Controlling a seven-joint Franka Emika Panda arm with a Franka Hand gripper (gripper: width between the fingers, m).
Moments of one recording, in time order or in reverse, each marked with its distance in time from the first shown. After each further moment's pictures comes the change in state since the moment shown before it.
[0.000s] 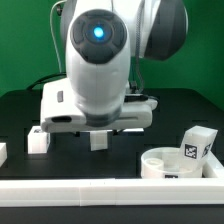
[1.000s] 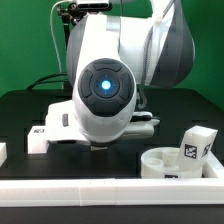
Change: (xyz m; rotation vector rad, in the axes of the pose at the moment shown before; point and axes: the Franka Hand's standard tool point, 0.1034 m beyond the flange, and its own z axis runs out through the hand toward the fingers) arm 0.005 -0.005 0.020 0.000 -0.108 -0.004
